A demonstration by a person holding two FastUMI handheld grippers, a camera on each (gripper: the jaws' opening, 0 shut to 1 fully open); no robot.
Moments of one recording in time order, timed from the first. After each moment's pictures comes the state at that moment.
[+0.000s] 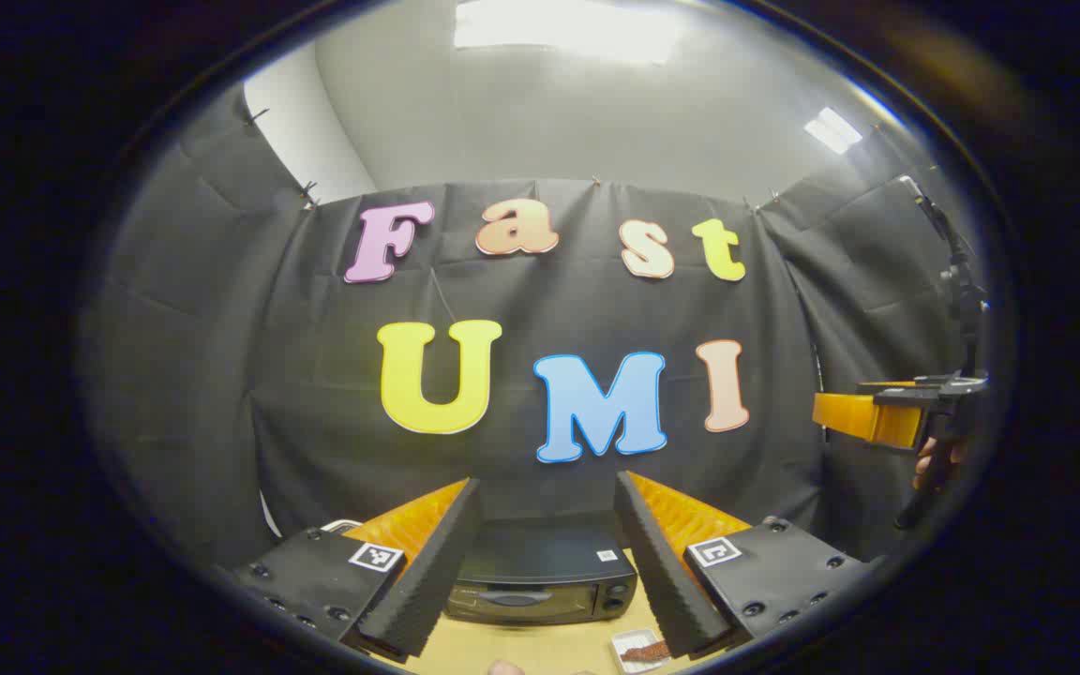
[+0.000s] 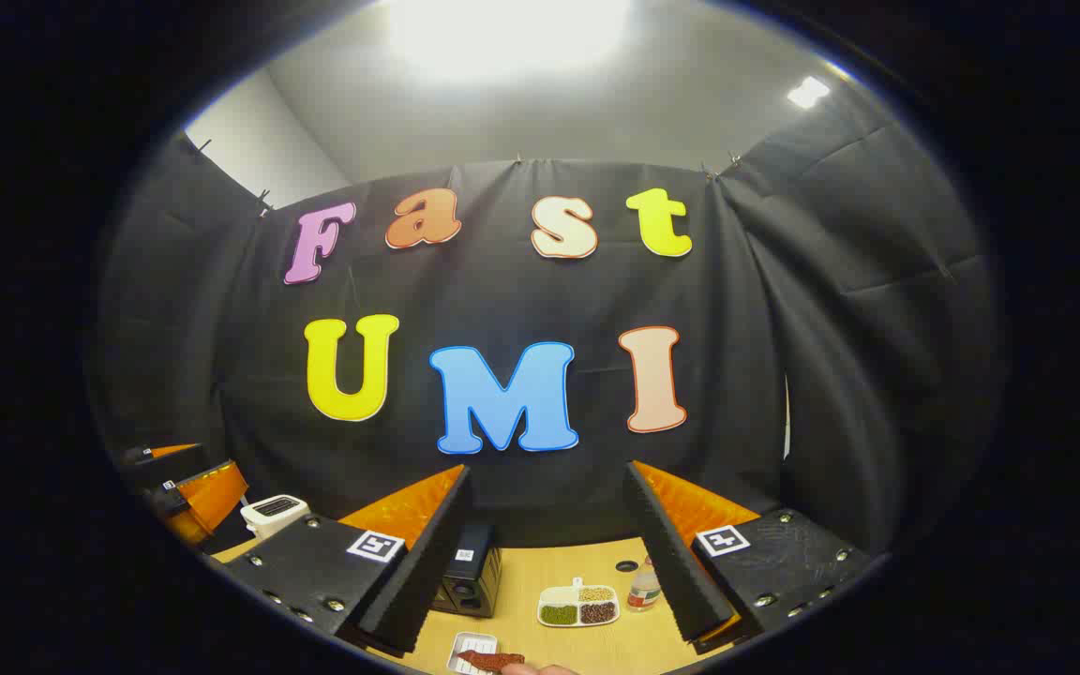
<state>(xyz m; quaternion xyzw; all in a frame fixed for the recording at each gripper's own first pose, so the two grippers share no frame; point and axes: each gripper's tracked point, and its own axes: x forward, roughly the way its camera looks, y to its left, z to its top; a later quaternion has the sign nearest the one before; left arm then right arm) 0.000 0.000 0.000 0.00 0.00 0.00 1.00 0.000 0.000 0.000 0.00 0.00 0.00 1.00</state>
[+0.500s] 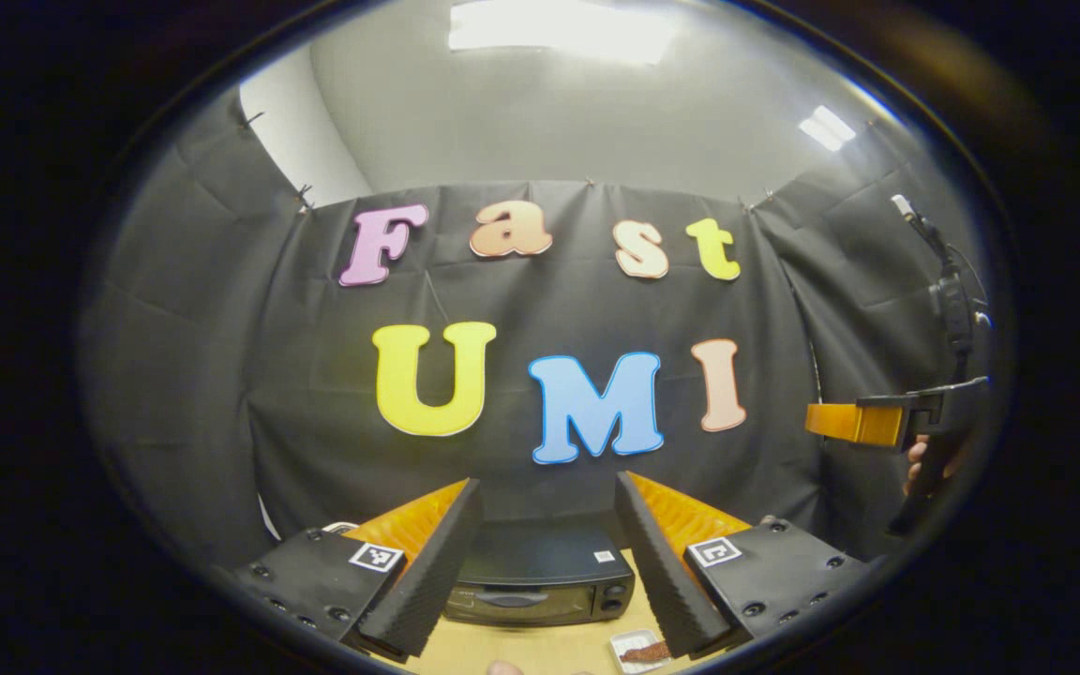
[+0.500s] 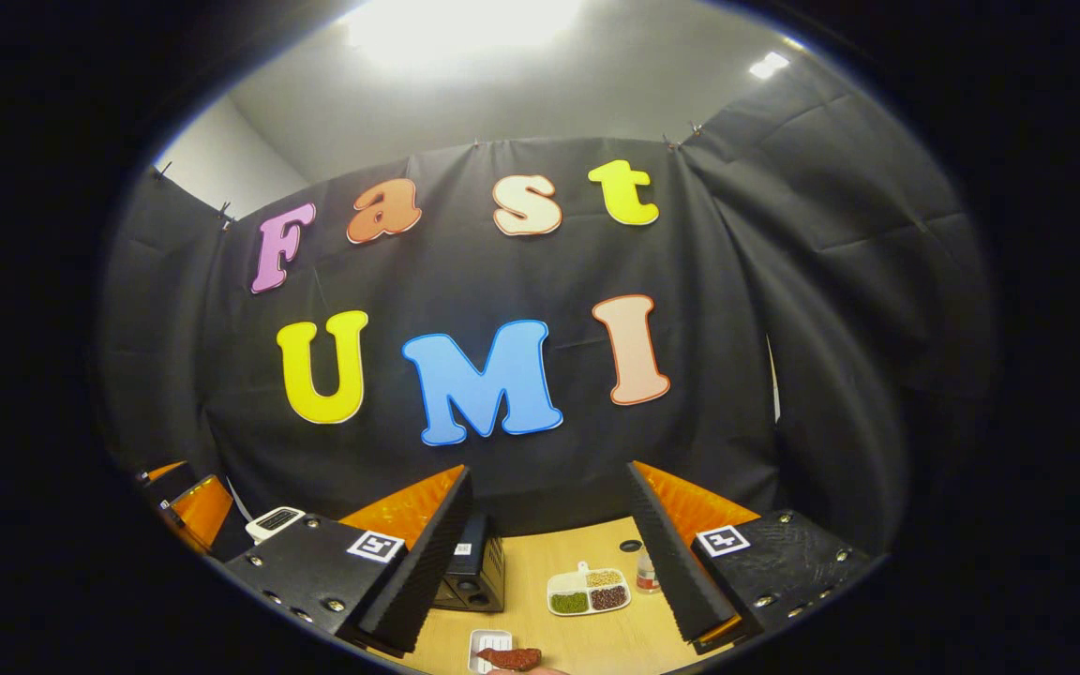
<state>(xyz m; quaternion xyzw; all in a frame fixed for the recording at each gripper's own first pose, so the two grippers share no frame) 0.001 -0.010 -0.003 0.00 0.00 -0.01 1.00 0.013 -0.016 -0.022 0.06 0.03 -0.03 1.00</state>
